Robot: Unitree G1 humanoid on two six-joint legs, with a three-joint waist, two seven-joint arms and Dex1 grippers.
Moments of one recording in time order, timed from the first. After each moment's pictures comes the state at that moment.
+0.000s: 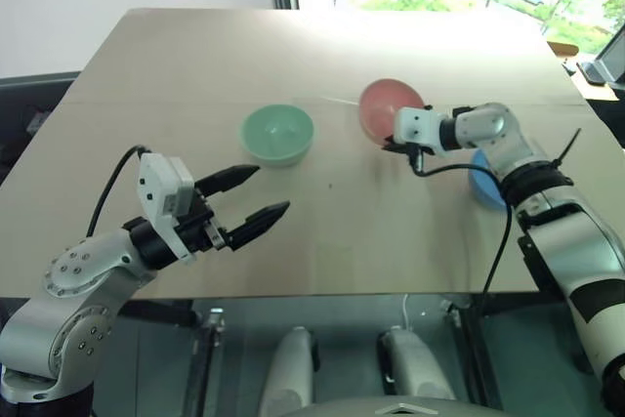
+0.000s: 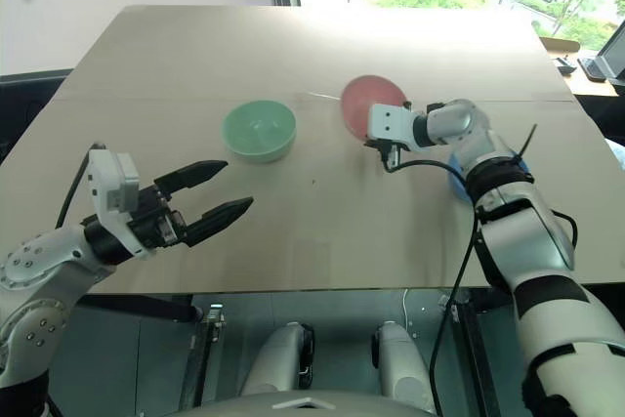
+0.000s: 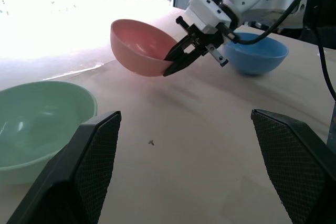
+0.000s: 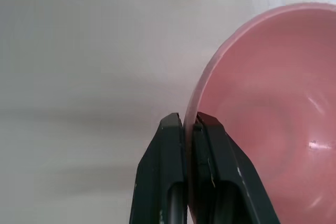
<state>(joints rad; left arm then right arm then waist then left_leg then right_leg) 0.08 0.72 0.38 -0.63 -0.79 0.54 -0.76 -1.07 -0.49 0.35 0.83 -0.13 -0.30 1.19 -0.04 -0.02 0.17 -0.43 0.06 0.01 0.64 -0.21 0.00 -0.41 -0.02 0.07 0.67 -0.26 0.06</state>
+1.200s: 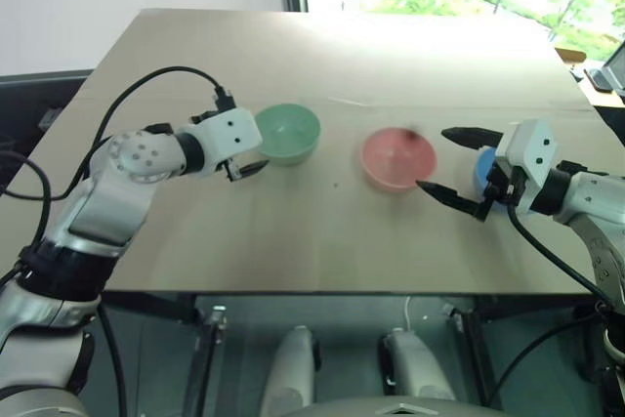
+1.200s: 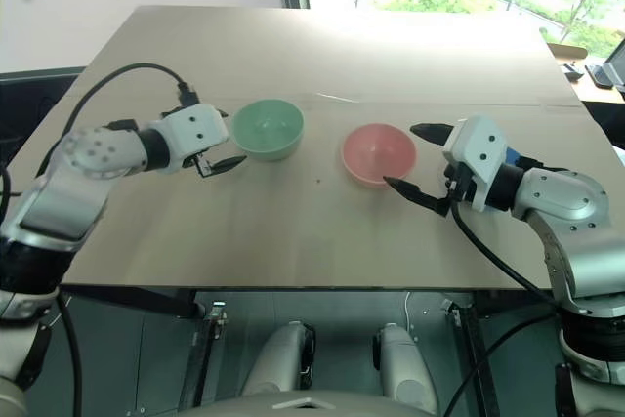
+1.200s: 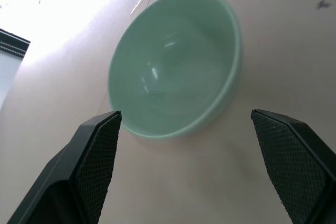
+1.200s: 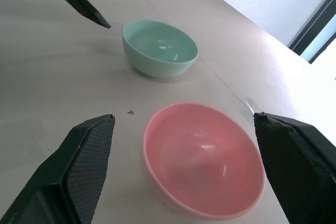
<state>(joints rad) -0.66 0.97 -0.29 0.00 0.08 0.27 -0.84 -0.29 -0.66 -0.16 -0.55 0.35 0.54 0.91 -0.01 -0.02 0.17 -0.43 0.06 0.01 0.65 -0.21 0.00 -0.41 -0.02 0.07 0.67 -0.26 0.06</state>
